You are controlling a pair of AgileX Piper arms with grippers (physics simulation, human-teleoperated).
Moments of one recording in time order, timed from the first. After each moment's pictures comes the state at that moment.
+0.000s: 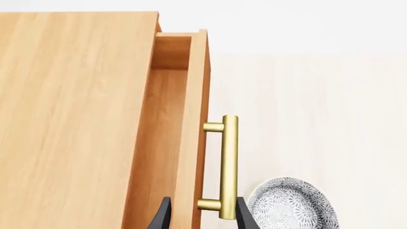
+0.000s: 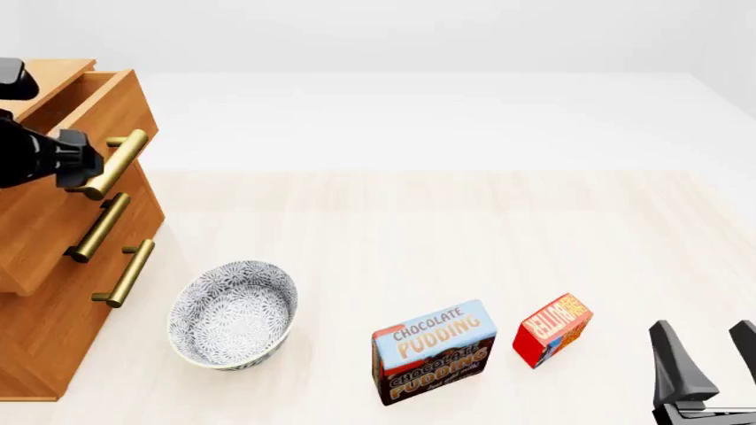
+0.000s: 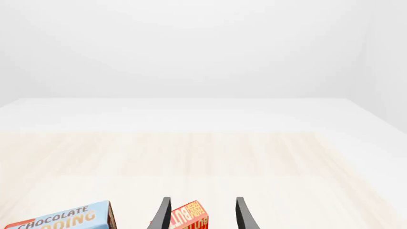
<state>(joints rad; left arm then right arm) 0.14 1.21 -1.21 0.81 0.11 0.00 0.01 0.00 0.00 0.00</state>
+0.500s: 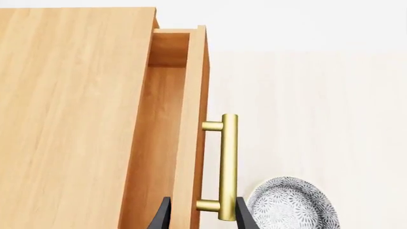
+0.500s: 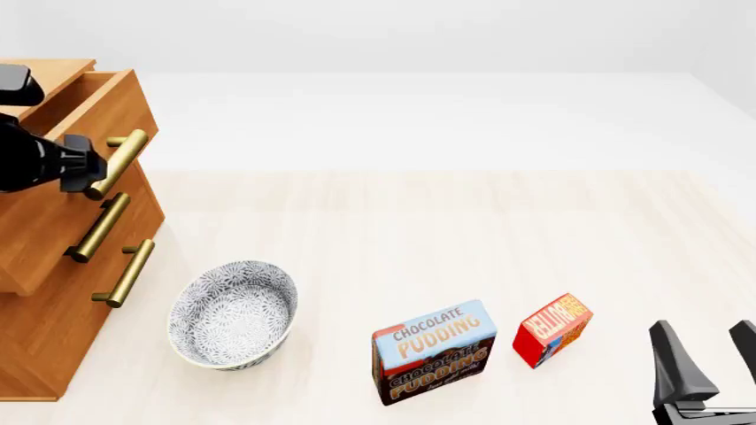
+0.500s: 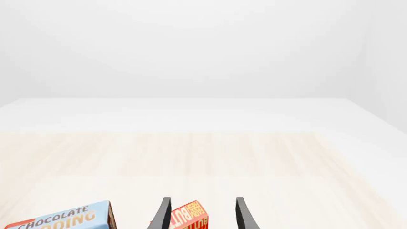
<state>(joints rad) 0.14 1.21 -1.19 0.79 0.11 0.00 0.01 0.00 0.00 0.00</state>
